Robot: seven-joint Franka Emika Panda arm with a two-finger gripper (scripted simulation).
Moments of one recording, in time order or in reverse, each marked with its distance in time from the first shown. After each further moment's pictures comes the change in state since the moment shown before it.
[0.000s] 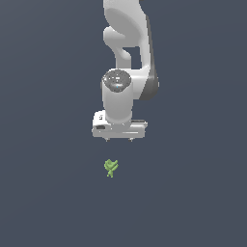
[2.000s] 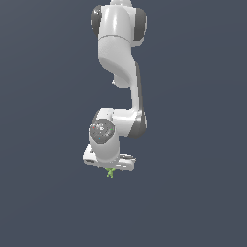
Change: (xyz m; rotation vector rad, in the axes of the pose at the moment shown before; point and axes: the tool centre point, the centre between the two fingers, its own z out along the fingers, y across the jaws) arm 0.084 0.037 0.098 0.012 0.005 0.120
